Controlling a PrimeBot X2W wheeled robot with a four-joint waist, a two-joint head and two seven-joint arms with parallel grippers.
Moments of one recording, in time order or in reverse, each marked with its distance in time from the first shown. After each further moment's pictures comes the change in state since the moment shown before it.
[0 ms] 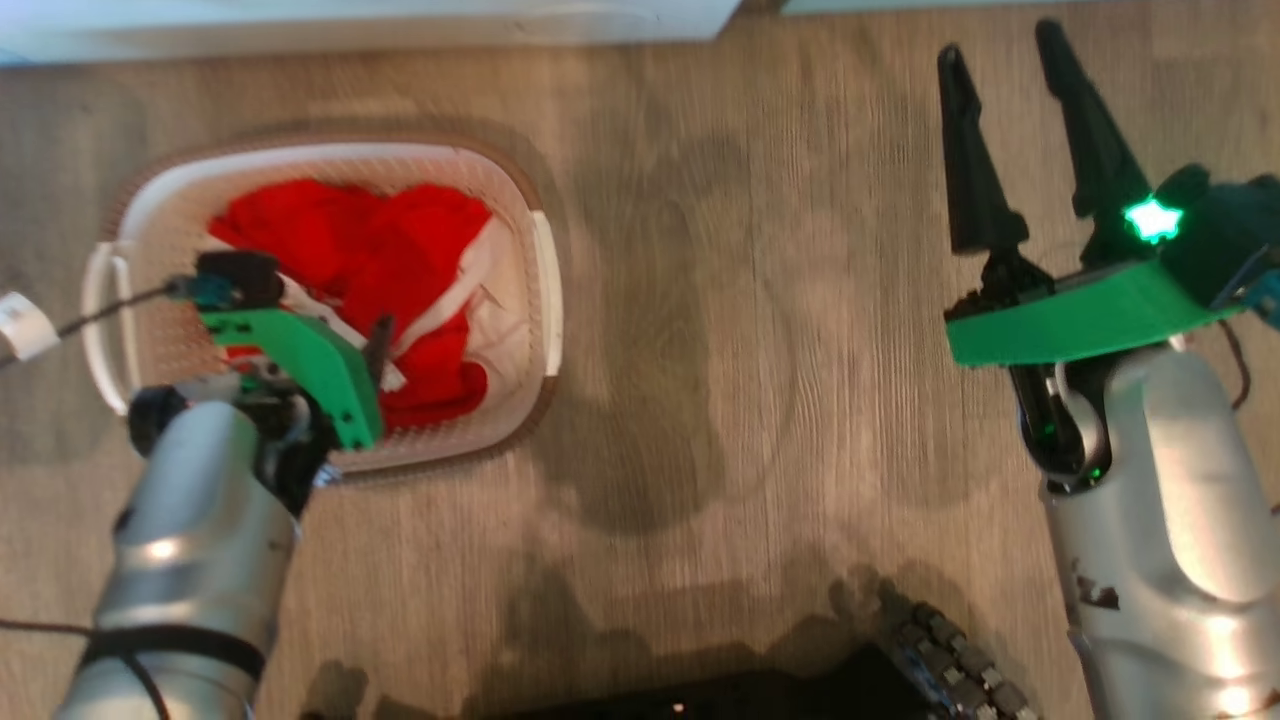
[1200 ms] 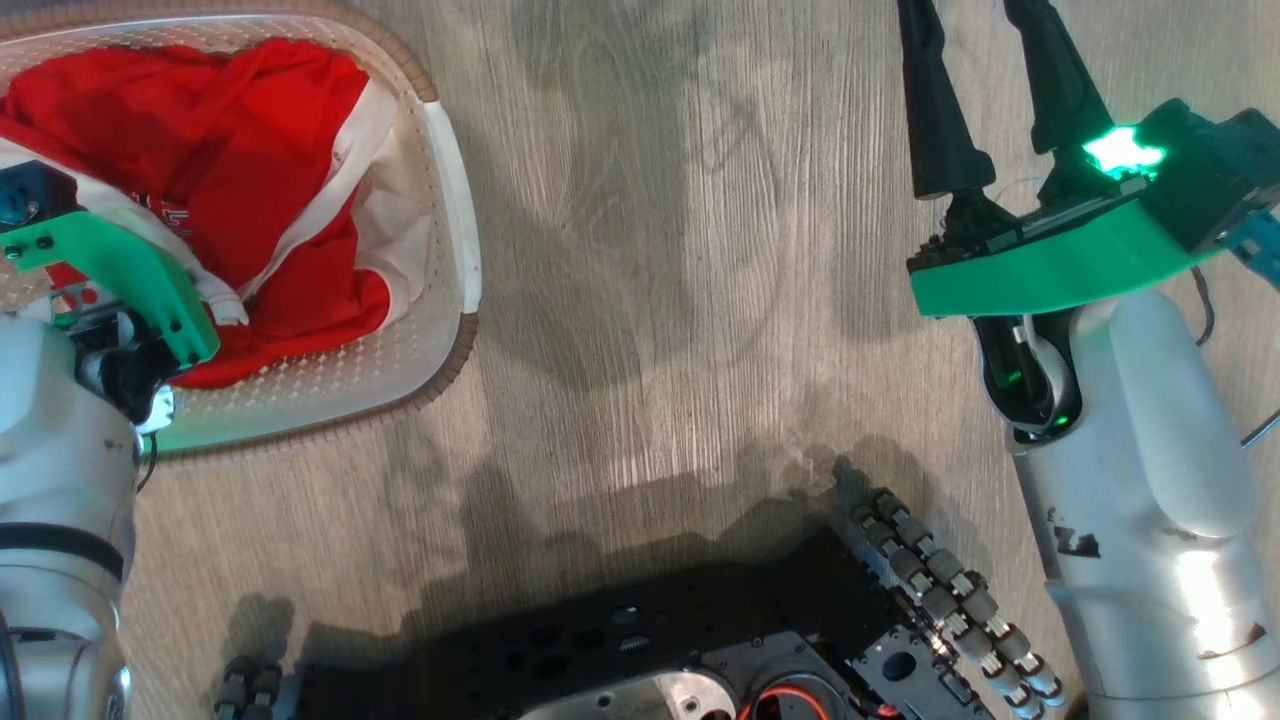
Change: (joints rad) left arm -0.279 0.154 0.054 0.311 -0.072 0.037 0.132; right arm -0.131 -0.002 0.085 0.076 0.089 0.000 -0.071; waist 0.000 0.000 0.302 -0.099
